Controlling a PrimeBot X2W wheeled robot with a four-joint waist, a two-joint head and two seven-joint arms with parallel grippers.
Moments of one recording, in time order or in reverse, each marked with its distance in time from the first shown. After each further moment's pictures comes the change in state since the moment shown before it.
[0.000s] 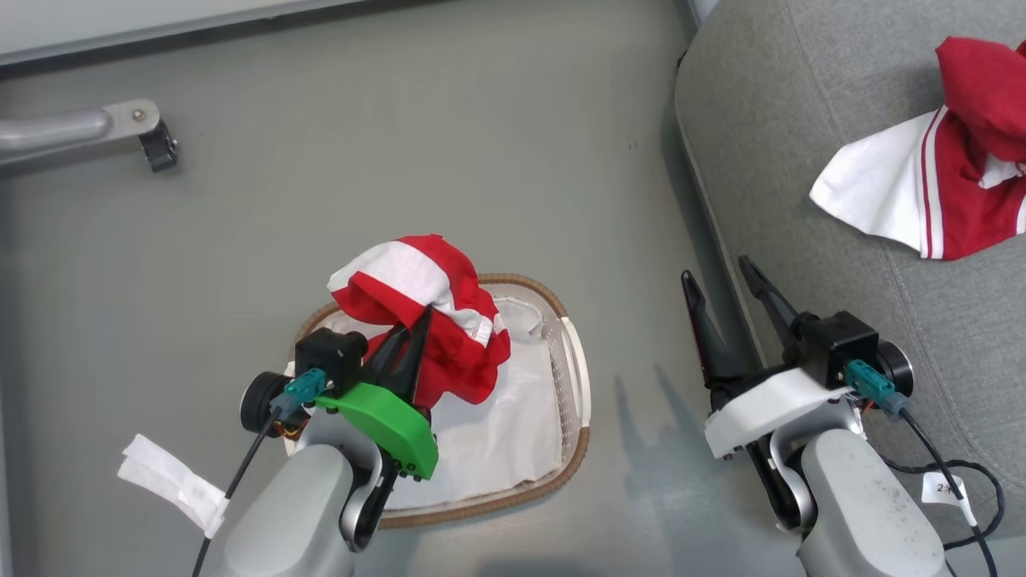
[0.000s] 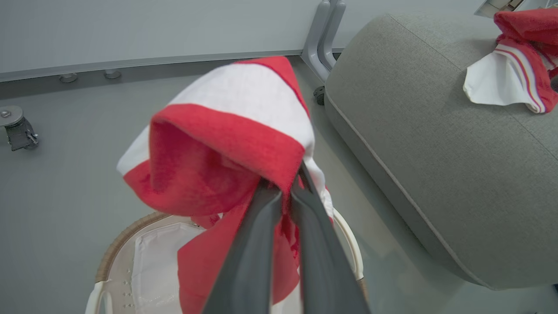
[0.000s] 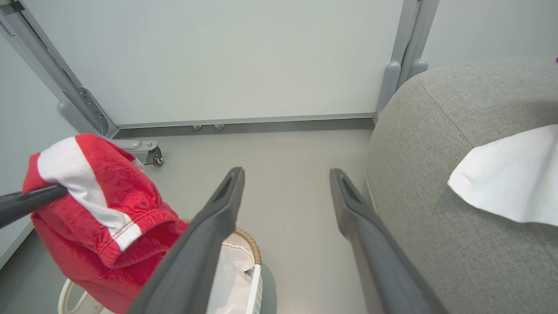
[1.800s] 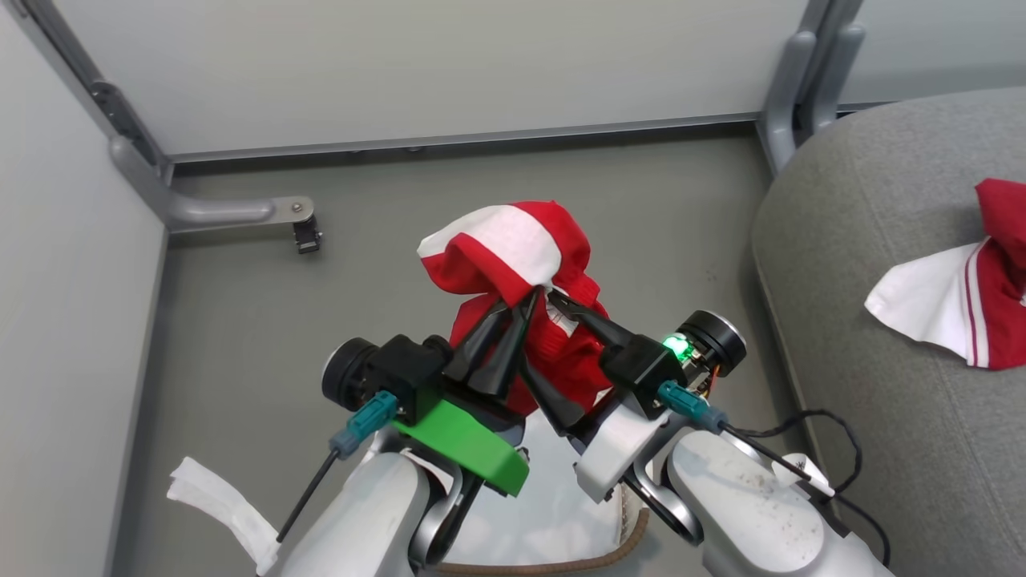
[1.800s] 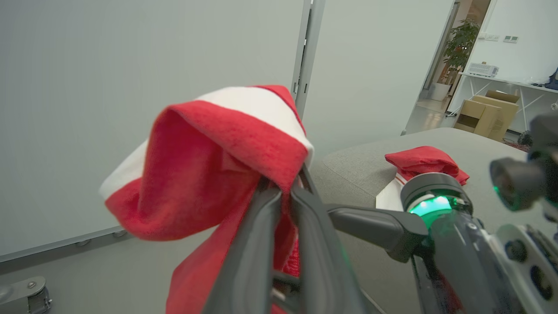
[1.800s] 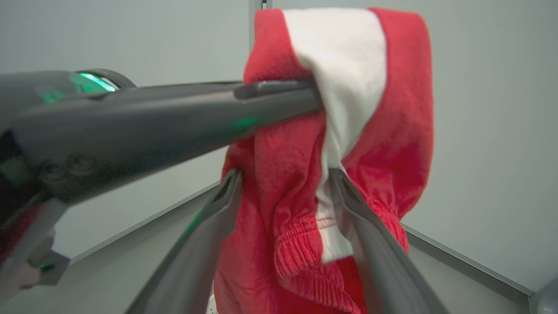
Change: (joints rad) left arm 0.096 -0.055 -0.030 -0.387 0.112 0.000 0.000; right arm -0.162 0.000 0.457 0.066 -0.016 0.000 0.000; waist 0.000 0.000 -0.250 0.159
